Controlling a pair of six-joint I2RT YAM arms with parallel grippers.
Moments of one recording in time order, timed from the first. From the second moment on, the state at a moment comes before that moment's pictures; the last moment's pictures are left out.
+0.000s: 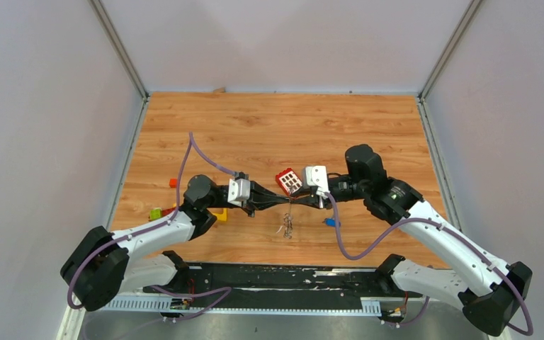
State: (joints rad) left arm -0.73 1.14 0.45 0.99 0.89 -0.03; right arm 0.72 0.99 0.96 -0.40 -0.78 -0.62
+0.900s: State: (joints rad) left arm -0.72 1.16 0.45 0.99 0.90 -0.04; right arm 0.74 1.01 0.96 -0.41 -0.75 -0.62
